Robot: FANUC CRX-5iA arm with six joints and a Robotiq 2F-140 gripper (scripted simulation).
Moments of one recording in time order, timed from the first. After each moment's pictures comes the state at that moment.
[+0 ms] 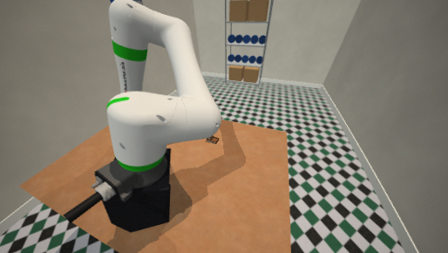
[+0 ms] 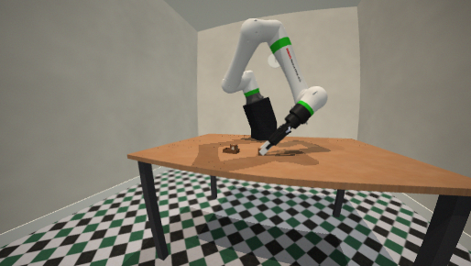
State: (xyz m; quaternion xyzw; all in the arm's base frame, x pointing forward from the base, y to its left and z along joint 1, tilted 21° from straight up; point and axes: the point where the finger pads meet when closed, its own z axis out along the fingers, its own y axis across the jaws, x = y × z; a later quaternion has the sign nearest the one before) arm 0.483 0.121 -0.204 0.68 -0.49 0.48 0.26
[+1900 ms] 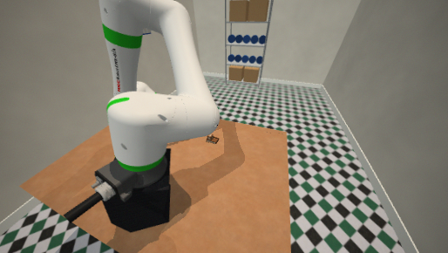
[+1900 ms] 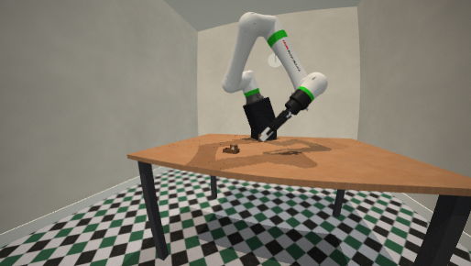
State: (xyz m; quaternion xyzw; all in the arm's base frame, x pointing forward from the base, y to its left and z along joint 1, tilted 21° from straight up) arm 0.467 0.139 -0.142 0.68 -0.49 0.48 0.26
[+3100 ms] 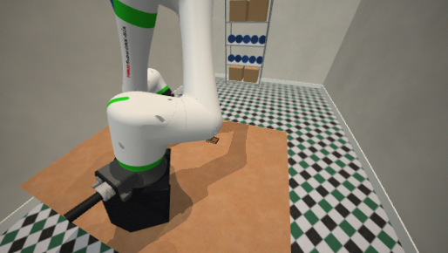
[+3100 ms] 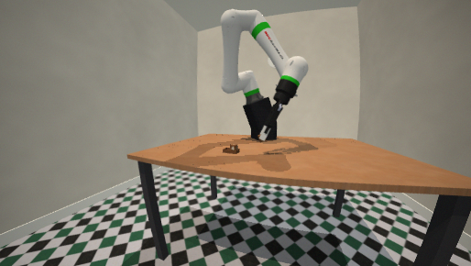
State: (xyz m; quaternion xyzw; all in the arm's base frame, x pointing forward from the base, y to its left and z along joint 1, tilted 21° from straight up) arm 0.468 0.135 -0.133 0.75 -0.53 0.36 0.18
